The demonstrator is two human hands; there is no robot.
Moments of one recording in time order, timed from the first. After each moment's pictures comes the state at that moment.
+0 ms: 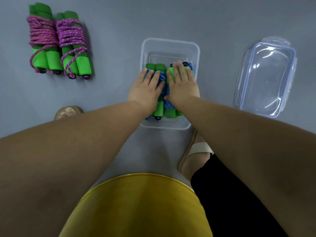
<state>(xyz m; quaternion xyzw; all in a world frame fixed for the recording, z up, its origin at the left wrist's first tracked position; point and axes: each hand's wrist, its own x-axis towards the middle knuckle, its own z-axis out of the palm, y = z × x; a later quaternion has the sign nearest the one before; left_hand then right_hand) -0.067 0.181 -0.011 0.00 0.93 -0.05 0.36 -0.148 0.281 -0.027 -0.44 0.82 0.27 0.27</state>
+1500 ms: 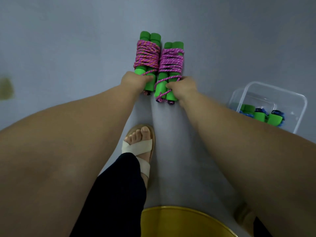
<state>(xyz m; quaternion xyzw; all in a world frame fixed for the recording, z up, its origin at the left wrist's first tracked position) 0.026 -0.079 -0.069 -0.66 0.56 0.50 0.07 -0.066 0.026 -0.052 0.04 0.81 -0.35 0.47</state>
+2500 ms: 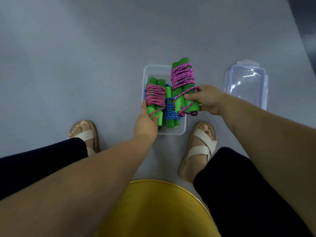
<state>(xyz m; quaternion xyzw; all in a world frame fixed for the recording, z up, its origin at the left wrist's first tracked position) -0.018 0.227 0.029 -0.49 0.72 0.46 0.16 -0.182 0.326 0.077 0.07 0.74 -0.38 0.55</state>
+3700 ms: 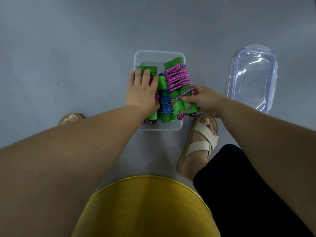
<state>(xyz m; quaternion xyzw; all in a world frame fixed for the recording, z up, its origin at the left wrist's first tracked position) -0.063 0.183 0.005 -0.13 0.97 0.07 0.21 -0.174 0.342 0.030 0.04 0.74 -0.34 0.57</state>
